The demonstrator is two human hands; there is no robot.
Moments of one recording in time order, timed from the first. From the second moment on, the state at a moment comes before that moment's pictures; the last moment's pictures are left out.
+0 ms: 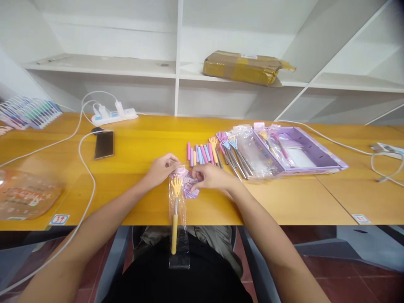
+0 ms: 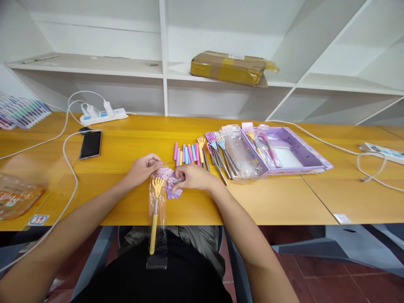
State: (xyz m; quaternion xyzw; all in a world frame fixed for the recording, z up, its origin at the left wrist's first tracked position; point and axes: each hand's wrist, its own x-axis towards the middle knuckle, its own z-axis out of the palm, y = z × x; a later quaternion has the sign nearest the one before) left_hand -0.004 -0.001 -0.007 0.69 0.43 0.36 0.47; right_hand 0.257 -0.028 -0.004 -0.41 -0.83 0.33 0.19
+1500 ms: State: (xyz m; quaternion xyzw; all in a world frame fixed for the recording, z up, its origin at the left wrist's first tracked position) left_hand 0.004 -0.010 -0.001 0.51 0.35 0.37 0.69; right_hand 0.240 -0.041 0.006 -0.36 -0.71 0.40 0.45
